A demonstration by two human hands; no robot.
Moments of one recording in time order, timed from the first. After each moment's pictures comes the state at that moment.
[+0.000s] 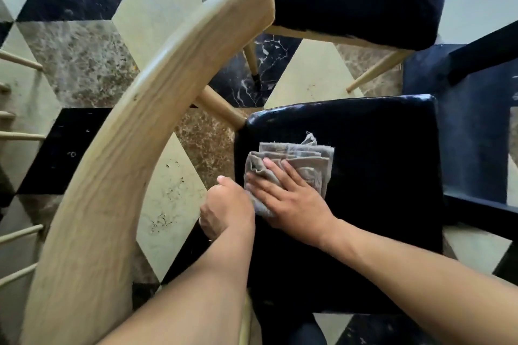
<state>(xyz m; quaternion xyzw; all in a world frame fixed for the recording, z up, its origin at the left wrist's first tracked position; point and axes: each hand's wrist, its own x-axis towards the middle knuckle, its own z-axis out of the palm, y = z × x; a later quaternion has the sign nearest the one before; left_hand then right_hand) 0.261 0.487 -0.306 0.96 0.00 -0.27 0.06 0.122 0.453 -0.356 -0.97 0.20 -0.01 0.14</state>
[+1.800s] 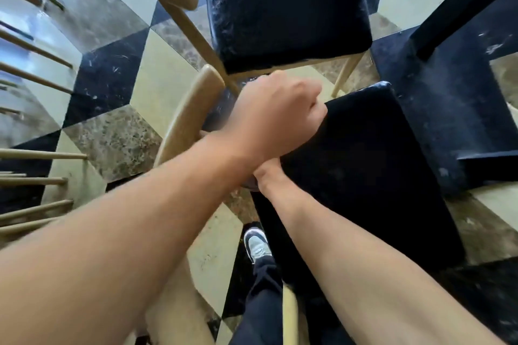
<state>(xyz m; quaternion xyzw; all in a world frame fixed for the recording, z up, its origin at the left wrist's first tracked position) 0.248 0.345 -0.102 0.56 -0.81 -0.15 0.08 0.241 0.395 -0.267 -0.27 0.66 -0.23 0.66</state>
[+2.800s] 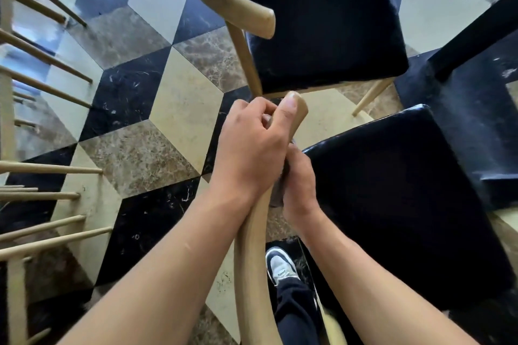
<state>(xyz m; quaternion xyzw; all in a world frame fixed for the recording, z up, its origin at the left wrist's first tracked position) 0.362 0.371 -0.093 0.74 -0.52 -0.34 0.27 0.289 0.403 -0.204 -0.25 0.48 -0.45 0.71</state>
